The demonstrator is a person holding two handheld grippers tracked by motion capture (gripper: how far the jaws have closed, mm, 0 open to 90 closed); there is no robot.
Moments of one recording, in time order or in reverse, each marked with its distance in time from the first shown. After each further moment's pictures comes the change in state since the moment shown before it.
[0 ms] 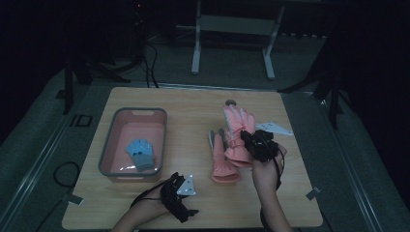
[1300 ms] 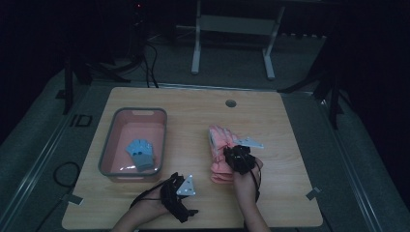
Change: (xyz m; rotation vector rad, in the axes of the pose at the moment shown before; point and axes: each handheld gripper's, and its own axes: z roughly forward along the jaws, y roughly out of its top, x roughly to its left) left arm -0.001 0.000 -0.001 -0.001 0.002 -0.006; right arm 0.023 -0.064 0.061 0.129 -0.004 0.028
